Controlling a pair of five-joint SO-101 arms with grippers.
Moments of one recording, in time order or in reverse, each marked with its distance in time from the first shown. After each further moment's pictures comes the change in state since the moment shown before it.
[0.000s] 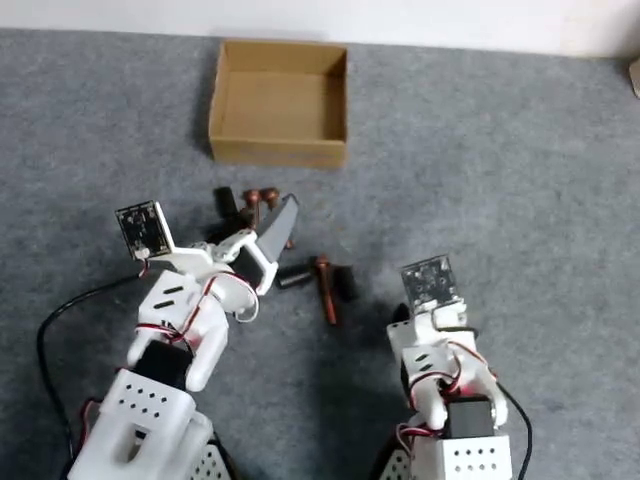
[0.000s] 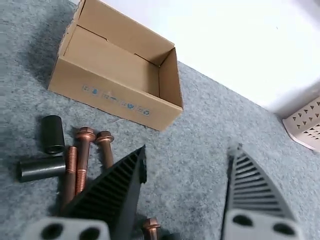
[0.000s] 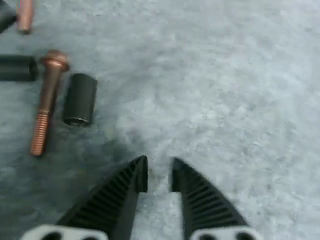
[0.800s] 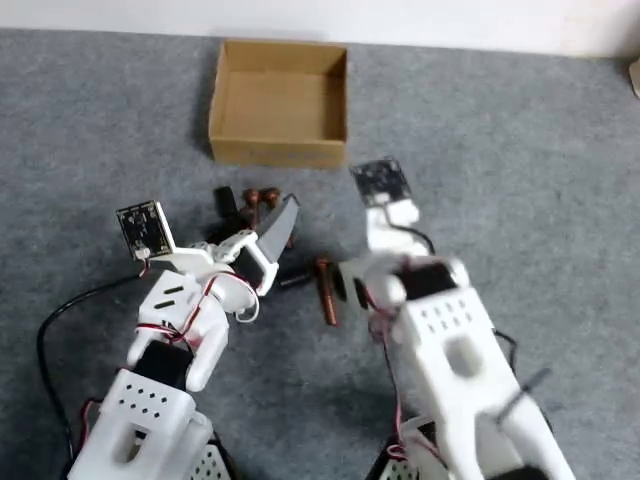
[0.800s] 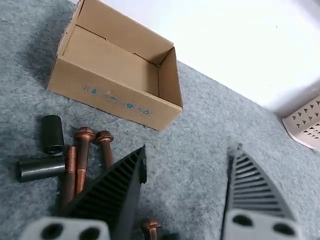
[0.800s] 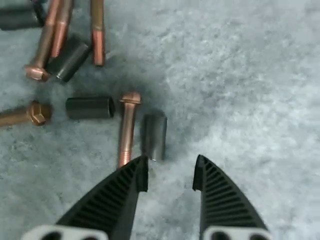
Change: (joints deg) left arm 0.1 0.0 0.0 0.0 -0.1; right arm -14.9 73.1 -49.0 -3.1 -17.1
